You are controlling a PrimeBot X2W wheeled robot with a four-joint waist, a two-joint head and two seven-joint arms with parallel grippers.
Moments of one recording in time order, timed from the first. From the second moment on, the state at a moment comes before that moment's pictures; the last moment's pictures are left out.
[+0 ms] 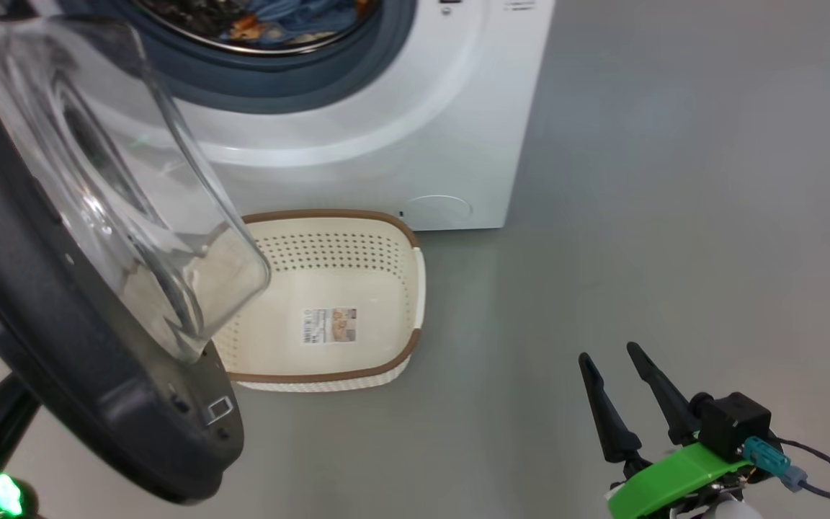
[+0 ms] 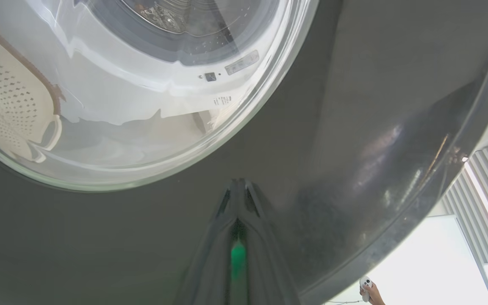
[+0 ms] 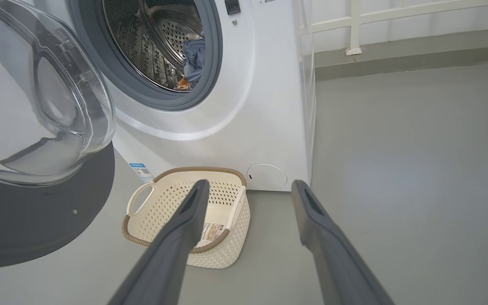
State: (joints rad) left arm -0.11 0.14 0.46 -0.20 -1.75 0.09 1.12; right arm -0.11 -0.07 0.11 0.25 0.26 0.13 -0.25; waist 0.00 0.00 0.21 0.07
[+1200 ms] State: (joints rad) left arm -0.48 0.03 0.12 0.12 -1.72 -0.11 0.65; right arm -0.16 -0.06 0.13 0.25 0.29 0.13 -0.25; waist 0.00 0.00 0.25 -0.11
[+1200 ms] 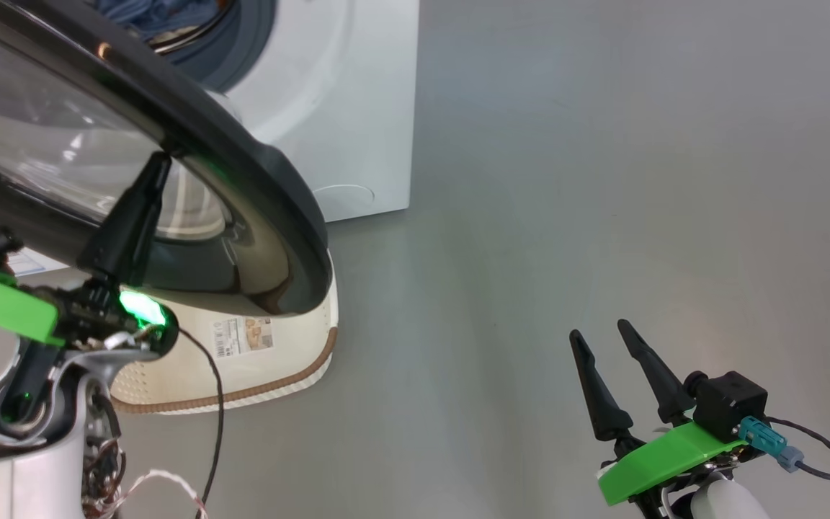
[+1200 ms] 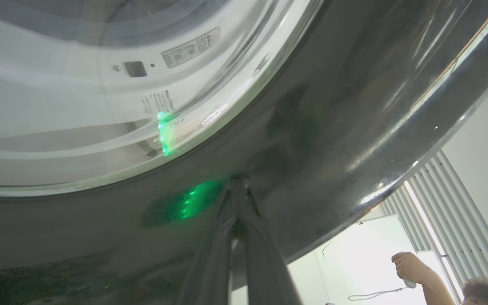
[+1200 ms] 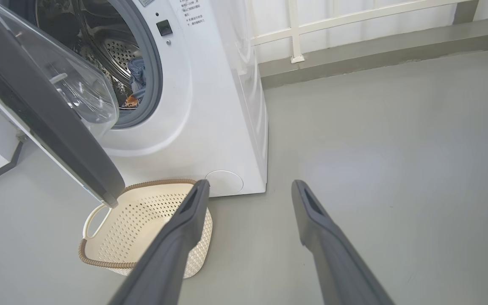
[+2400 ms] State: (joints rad) left arm -0.13 0.03 0.12 0.04 -1.69 -0.12 0.37; right arm -0.10 -0.05 0.11 0.27 0.30 0.13 -0.25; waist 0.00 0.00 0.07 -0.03
